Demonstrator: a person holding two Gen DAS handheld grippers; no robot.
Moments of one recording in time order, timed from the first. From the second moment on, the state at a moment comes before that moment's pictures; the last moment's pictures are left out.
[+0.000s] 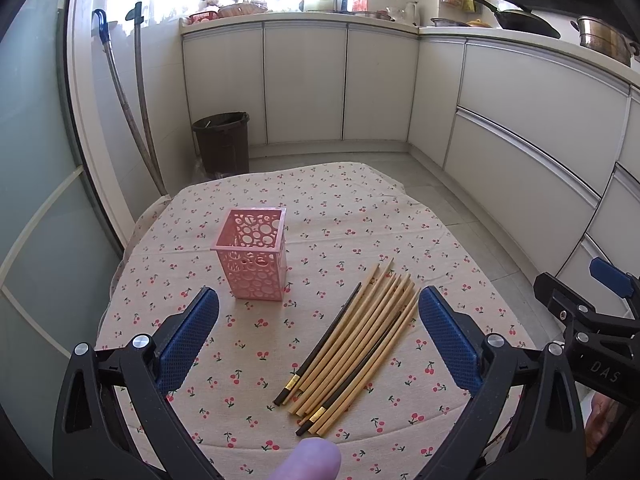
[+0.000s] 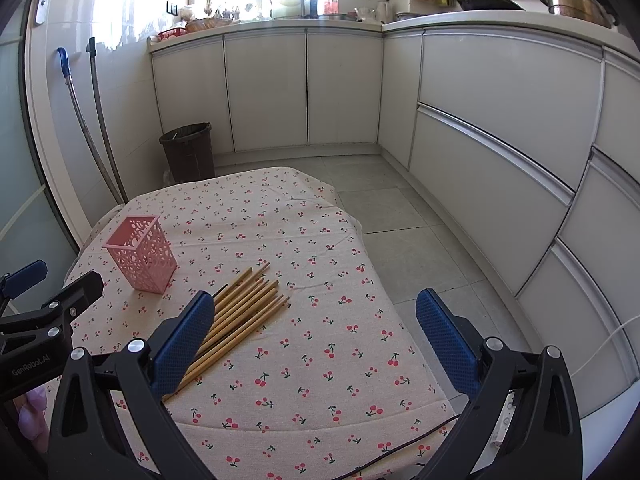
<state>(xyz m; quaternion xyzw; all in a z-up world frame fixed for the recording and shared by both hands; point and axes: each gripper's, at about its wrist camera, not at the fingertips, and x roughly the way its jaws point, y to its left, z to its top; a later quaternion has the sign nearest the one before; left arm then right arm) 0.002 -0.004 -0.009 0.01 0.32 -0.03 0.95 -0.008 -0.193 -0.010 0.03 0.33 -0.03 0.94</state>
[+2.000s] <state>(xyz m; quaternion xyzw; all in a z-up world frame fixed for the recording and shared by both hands) 0.236 -0.089 -0.123 0.16 0.64 -0.13 0.74 0.060 -0.303 -0.020 0.40 0.40 0.10 0.82</state>
